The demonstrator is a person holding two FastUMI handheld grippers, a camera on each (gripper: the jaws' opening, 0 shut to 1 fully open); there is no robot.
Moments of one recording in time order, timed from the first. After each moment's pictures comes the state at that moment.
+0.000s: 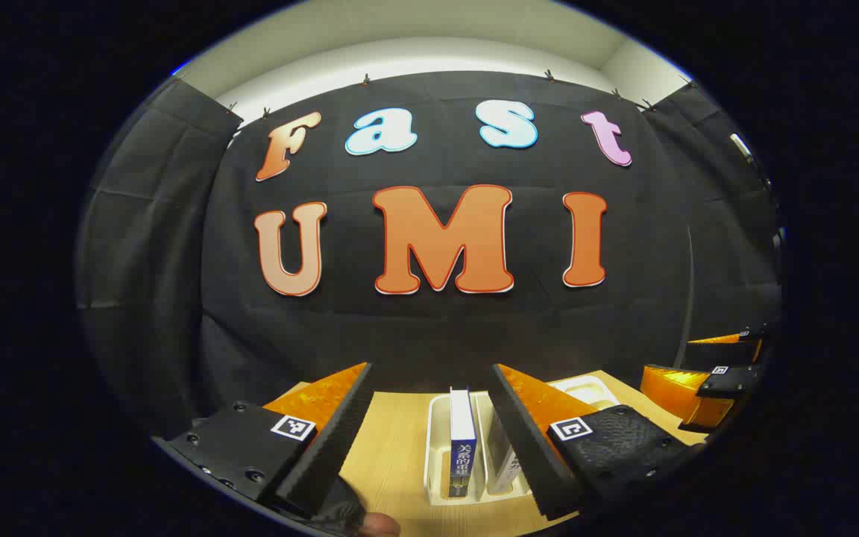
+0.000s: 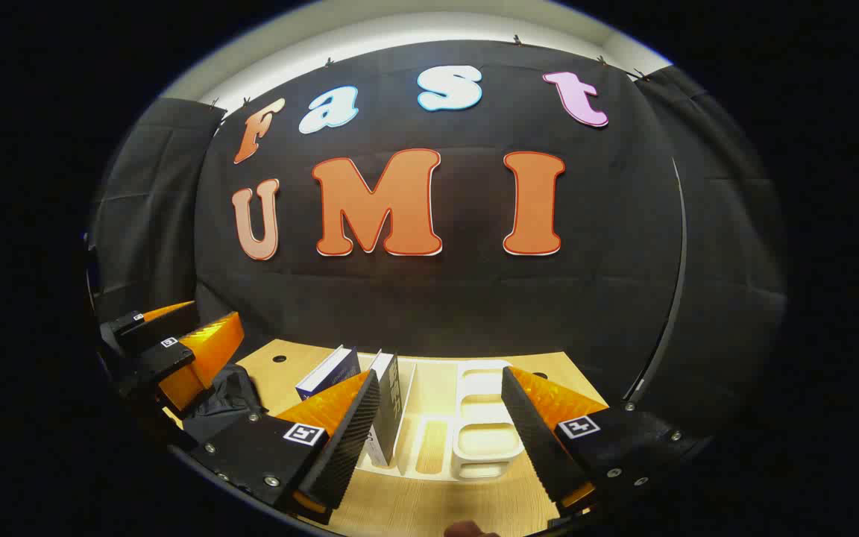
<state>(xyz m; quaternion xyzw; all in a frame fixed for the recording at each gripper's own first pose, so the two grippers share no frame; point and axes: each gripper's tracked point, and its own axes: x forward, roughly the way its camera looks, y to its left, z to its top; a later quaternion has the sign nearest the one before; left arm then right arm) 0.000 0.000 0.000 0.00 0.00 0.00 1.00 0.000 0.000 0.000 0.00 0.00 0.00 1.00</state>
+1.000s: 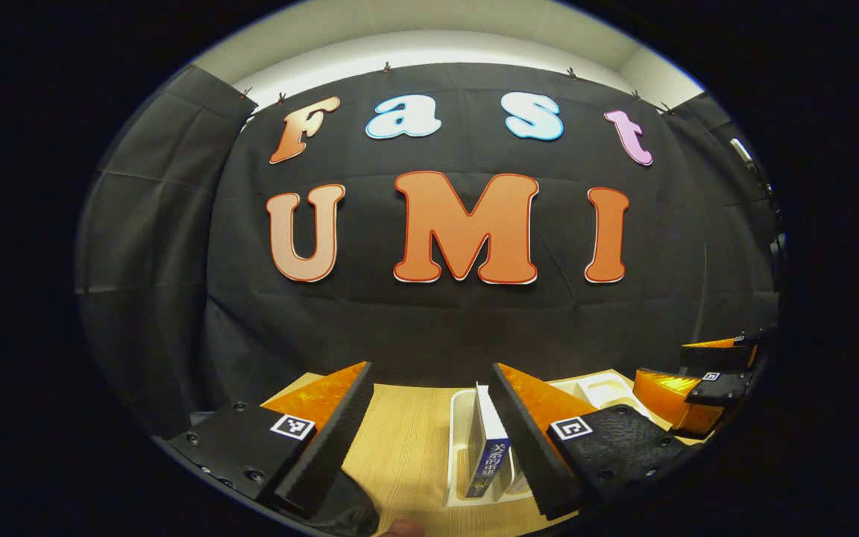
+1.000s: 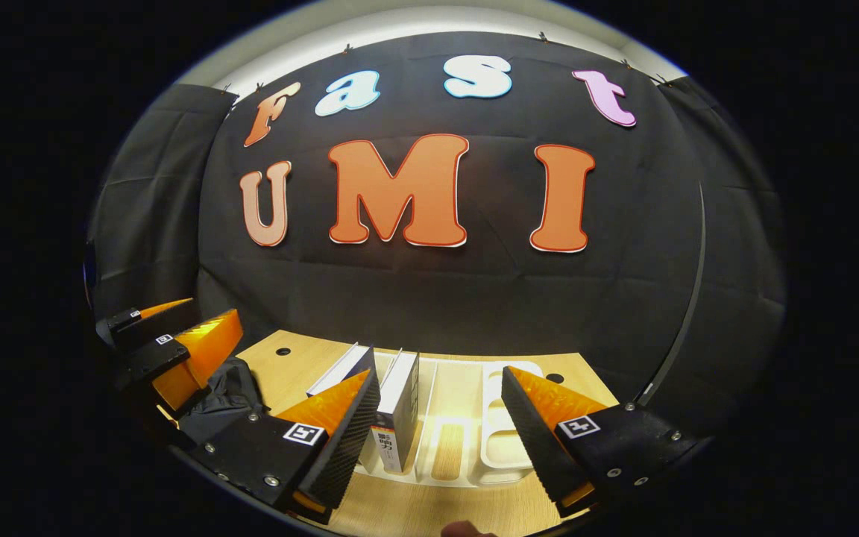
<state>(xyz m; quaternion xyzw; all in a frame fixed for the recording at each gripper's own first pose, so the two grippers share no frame) 0.024 0.047 -0.015 -0.02 0.01 0.02 1.00 0.032 0.040 -0.005 -0.02 0.02 0.02 1.00</state>
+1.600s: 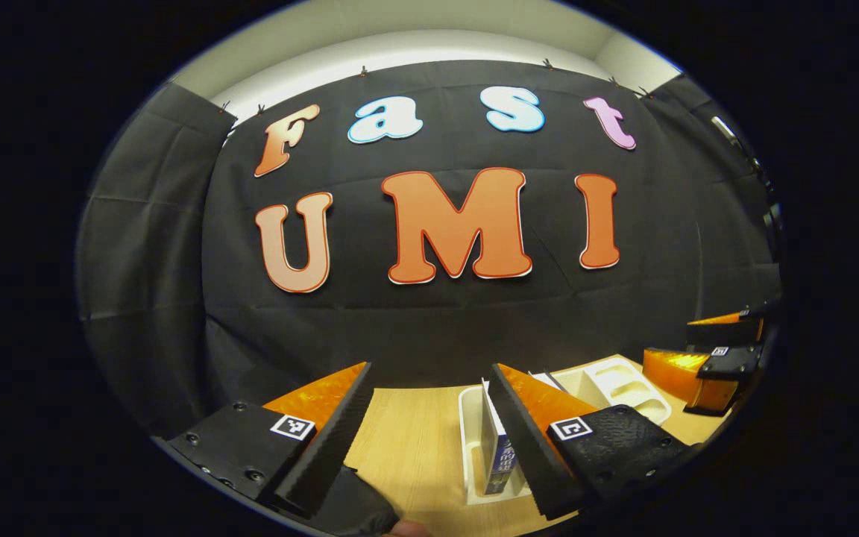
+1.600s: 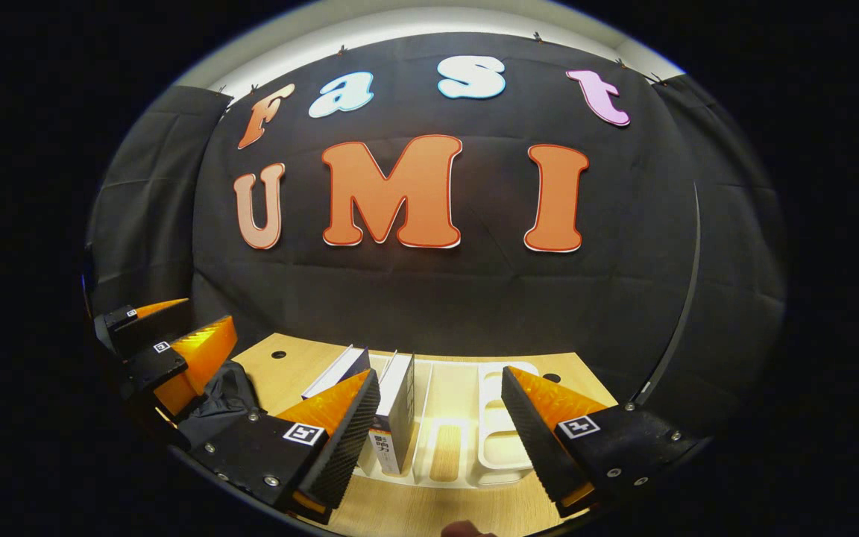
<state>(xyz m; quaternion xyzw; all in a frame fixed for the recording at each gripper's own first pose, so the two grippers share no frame) 0.020 0.051 -0.019 0.04 0.01 0.01 1.00 0.031 0.032 -0.005 -0.01 0.01 0.01 1.00</state>
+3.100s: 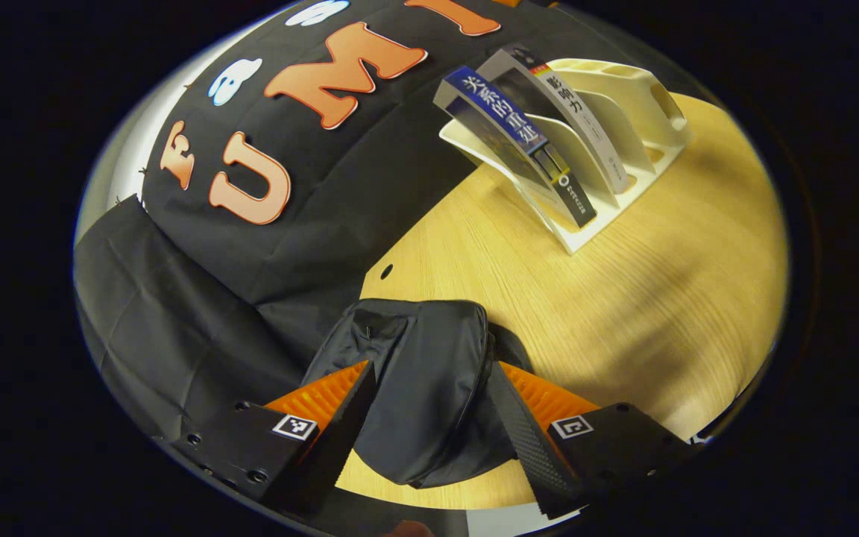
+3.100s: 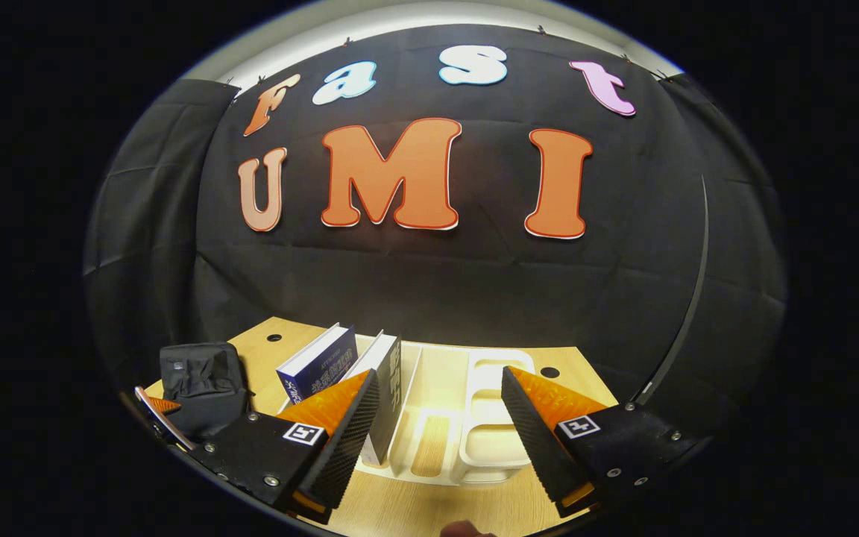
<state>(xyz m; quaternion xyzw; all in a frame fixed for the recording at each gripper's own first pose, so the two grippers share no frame) -0.079 0.150 -0.305 0.38 0.29 0.07 0.88 0.040 0.006 -0.034 -0.03 0.03 0.02 1.00</state>
